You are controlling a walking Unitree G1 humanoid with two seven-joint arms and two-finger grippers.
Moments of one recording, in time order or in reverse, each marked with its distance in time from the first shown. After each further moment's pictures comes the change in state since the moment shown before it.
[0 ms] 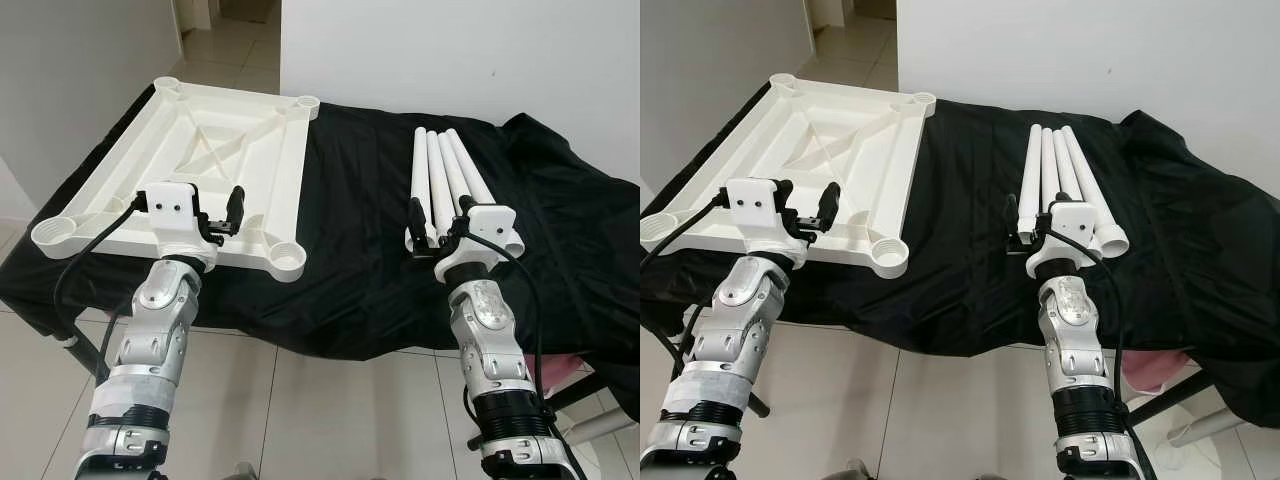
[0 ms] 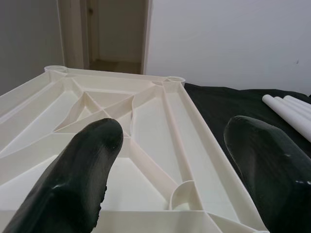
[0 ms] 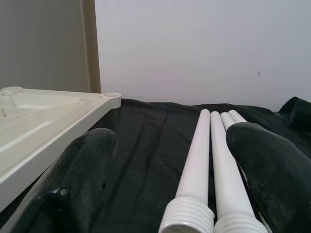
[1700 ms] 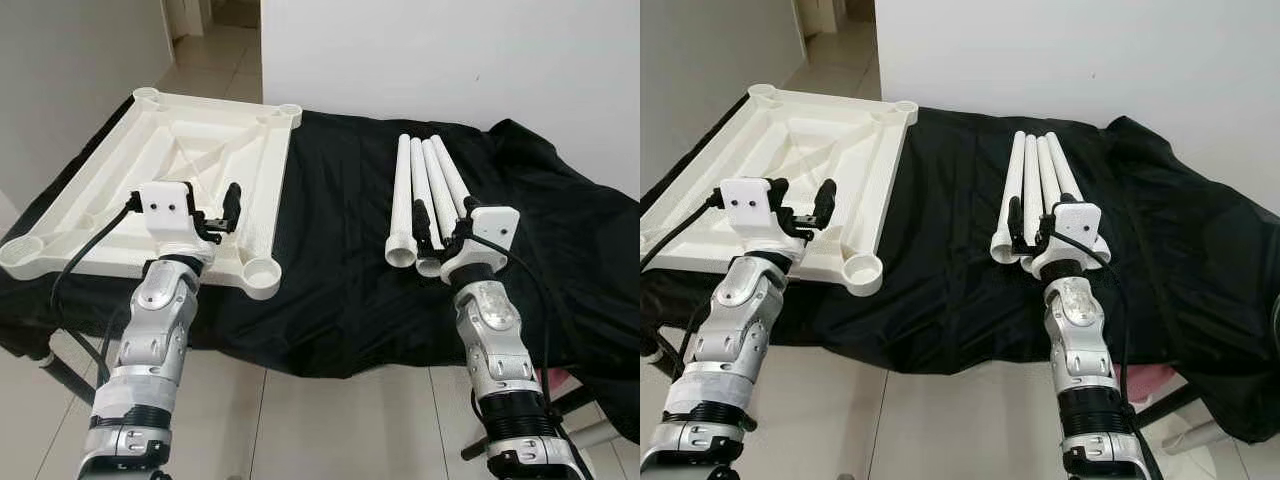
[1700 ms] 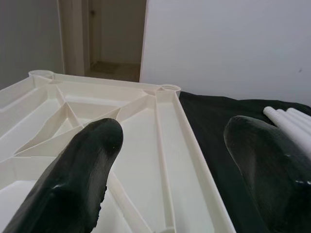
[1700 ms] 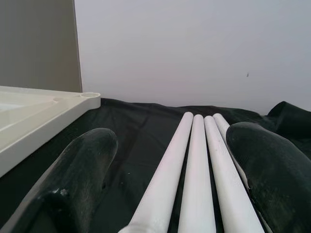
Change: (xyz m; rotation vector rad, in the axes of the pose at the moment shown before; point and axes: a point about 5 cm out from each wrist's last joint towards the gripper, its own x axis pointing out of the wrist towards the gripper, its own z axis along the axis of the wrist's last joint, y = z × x) left arm 0.001 0.003 0.004 -0.018 -0.034 0.026; right arm 0.002 -0.007 0.002 -0.031 -0.002 0.004
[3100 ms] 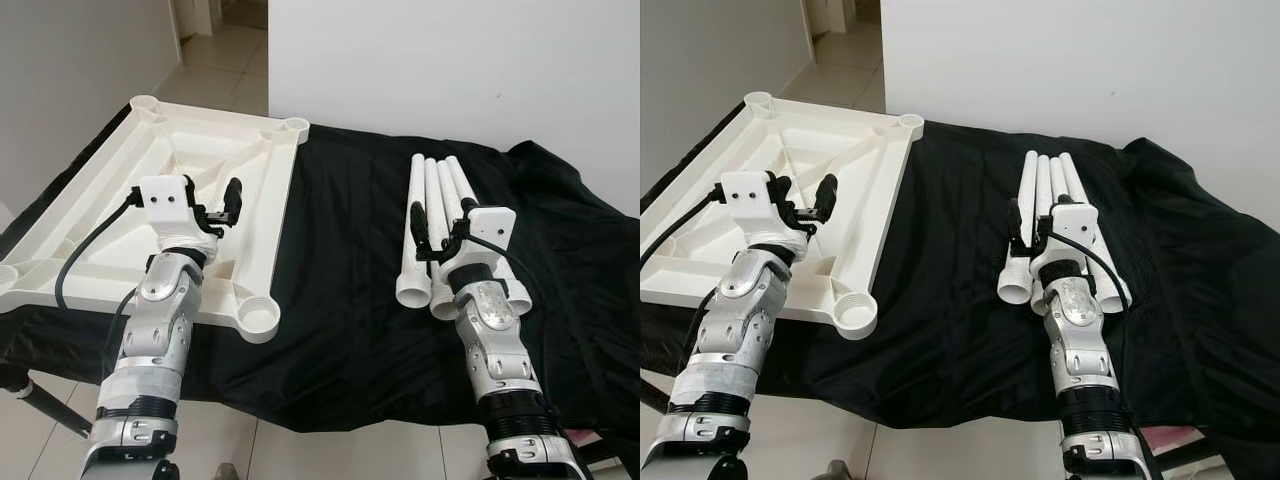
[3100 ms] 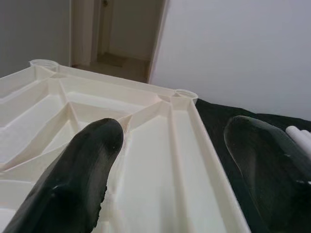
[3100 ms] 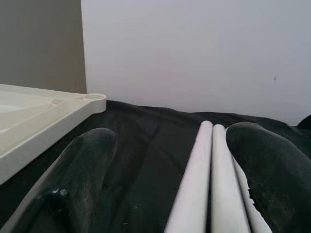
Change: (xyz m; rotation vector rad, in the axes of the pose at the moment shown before) left arm 0.006 -0.002 -0.001 -0.076 0.036 0.018; right arm -0.002 0.003 -0.005 0.006 0.024 0.002
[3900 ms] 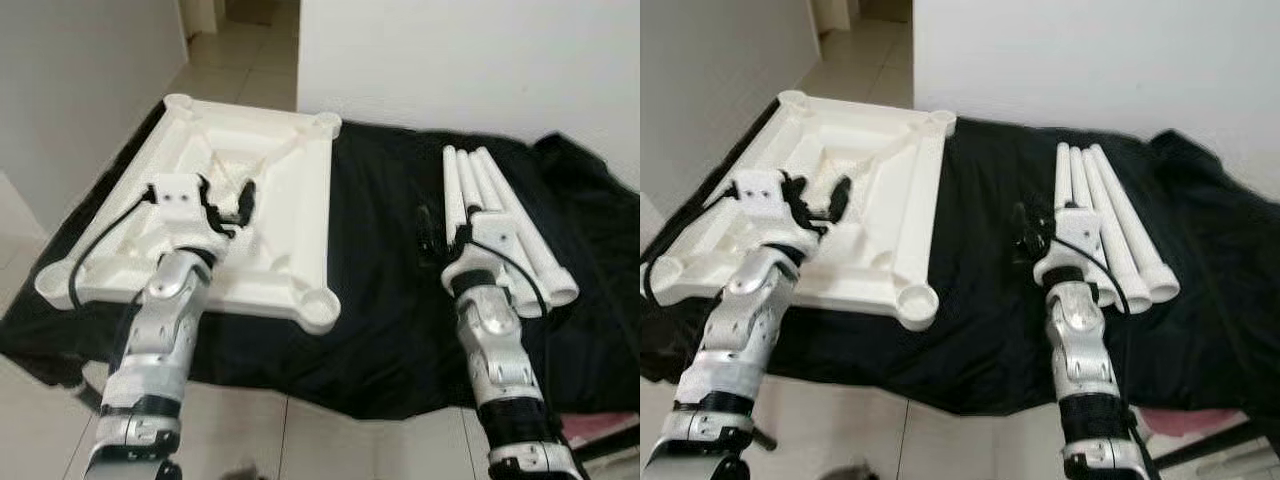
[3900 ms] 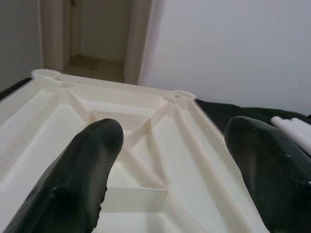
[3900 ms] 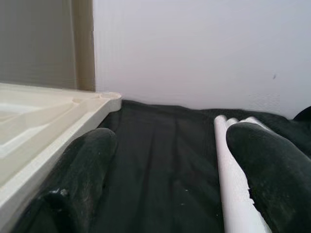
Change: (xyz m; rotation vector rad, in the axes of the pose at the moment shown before) left arm 0.002 -0.010 0.000 0.007 0.018 -0.079; right arm -0.009 -0.004 -0.006 -0.018 0.024 -0.024
